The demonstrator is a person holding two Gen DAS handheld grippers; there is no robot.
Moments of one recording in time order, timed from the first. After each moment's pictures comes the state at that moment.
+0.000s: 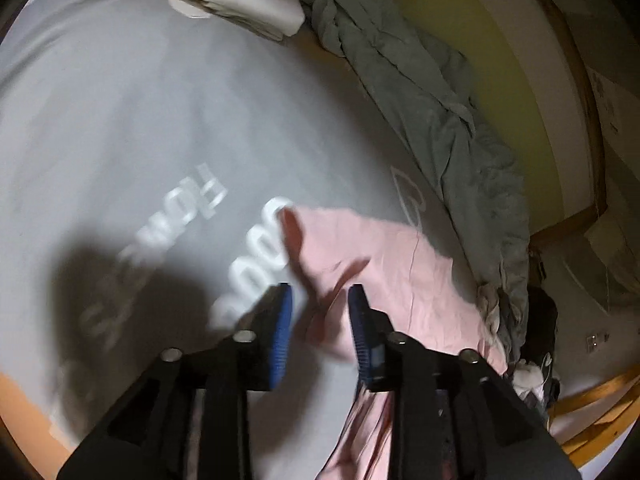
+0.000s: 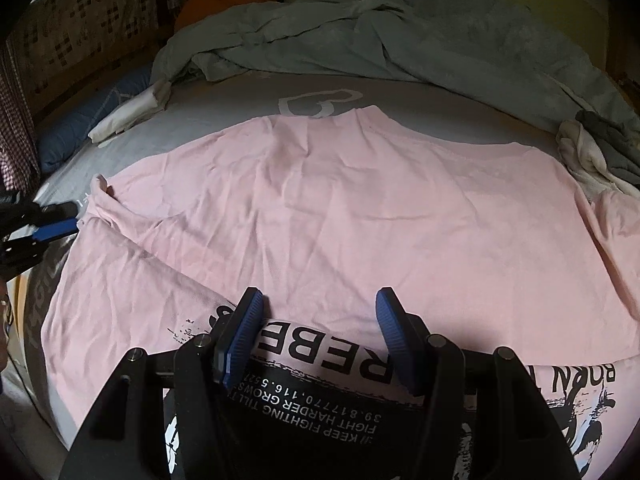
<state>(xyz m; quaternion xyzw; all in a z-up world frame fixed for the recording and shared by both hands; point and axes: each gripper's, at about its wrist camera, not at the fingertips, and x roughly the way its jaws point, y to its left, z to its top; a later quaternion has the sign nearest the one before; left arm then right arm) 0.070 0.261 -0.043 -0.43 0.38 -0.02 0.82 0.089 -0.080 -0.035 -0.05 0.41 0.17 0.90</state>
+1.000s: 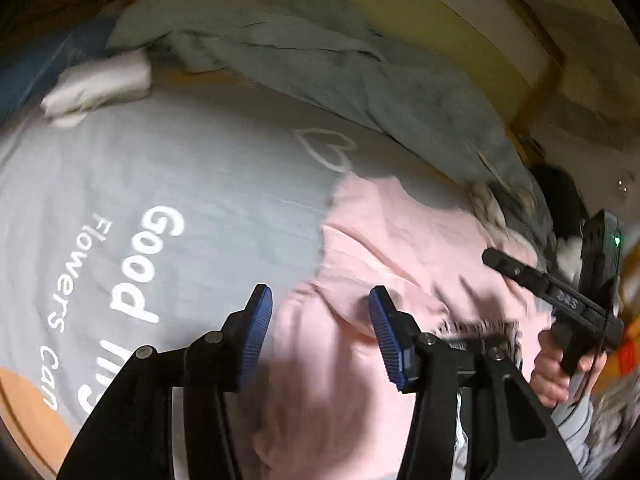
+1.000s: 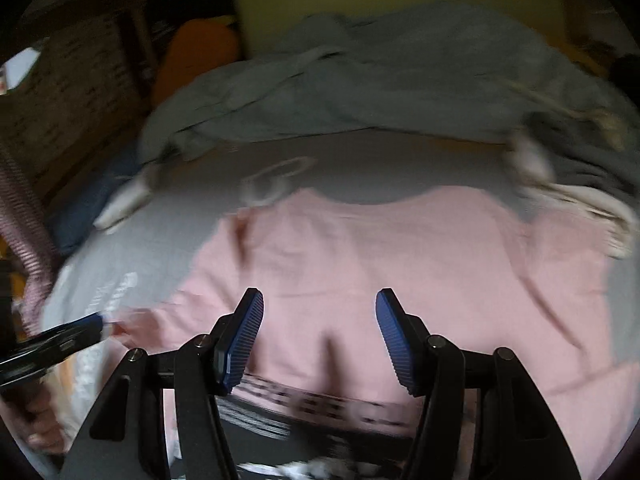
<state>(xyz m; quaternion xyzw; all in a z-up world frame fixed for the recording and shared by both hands) 0.053 0.153 0.004 -0.22 0.39 -0.09 0.89 0.117 -0.142 0.039 0.06 0.38 0.22 0.90</state>
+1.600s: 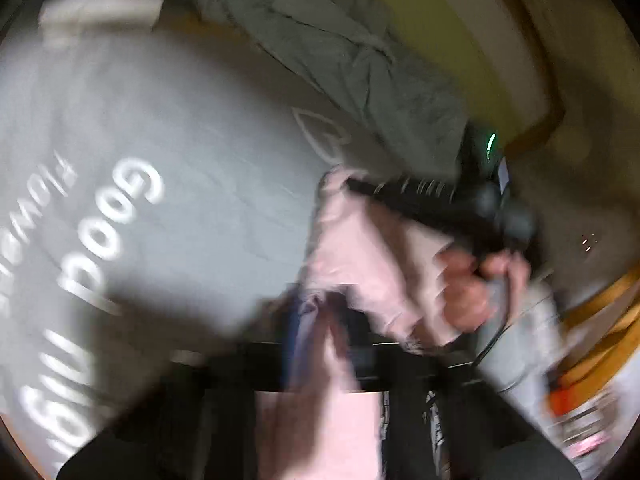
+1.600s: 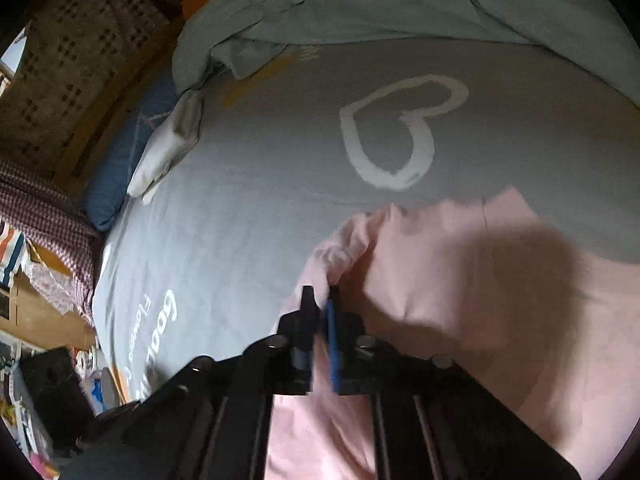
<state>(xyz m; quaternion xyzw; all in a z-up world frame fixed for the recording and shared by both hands) 0.061 0.171 -0.014 -0.29 0.41 -0.12 0.86 0.271 -0.018 -0.006 0.07 0.52 0.30 0.80</state>
